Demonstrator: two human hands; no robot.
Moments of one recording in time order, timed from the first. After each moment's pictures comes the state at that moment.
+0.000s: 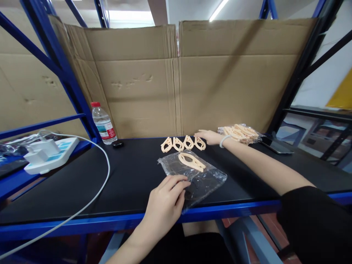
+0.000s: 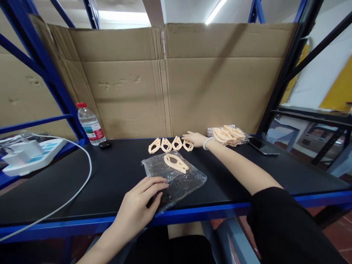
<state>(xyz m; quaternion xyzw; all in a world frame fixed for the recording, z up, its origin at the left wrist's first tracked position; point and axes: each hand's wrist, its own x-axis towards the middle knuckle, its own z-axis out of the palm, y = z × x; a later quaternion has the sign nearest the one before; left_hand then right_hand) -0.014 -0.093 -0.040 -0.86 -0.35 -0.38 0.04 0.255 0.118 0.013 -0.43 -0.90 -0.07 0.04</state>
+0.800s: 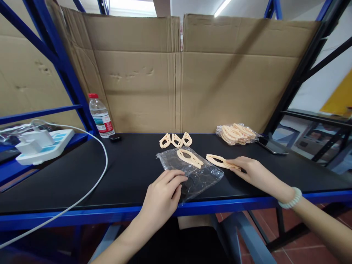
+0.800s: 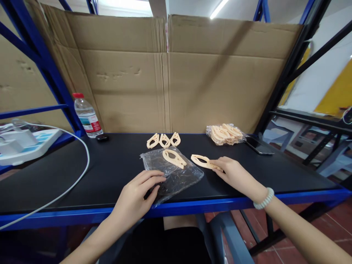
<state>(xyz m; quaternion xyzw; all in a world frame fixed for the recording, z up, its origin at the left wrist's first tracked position) -0.015 -0.091 -0.042 -0.85 -0.35 -0.38 0.02 0.312 -0.079 -0.024 -0.51 -0.83 -0.05 0.21</state>
